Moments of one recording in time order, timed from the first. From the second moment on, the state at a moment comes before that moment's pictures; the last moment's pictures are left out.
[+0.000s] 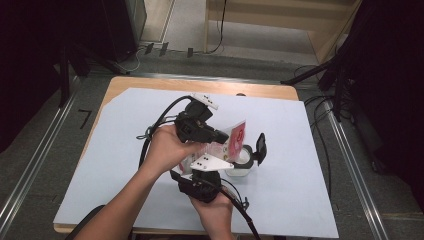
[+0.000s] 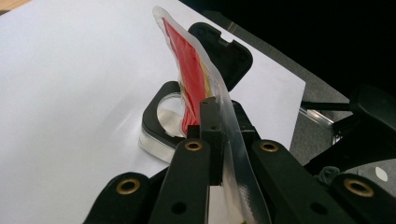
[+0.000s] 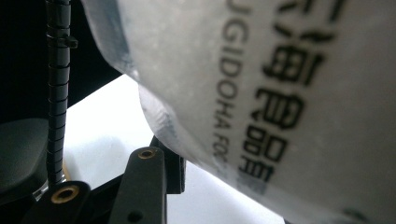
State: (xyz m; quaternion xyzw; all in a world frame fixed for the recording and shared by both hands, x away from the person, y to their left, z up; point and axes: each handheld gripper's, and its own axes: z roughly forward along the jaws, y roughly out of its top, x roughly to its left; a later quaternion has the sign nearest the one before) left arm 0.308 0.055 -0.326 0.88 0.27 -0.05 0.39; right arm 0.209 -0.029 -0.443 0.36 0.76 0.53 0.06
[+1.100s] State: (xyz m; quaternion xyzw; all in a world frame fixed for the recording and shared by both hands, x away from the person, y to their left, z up) left arm 0.312 0.056 -0.329 0.87 0.28 -0.06 0.40; right arm 0.211 -0.030 -0.441 0.36 0.76 0.53 0.06
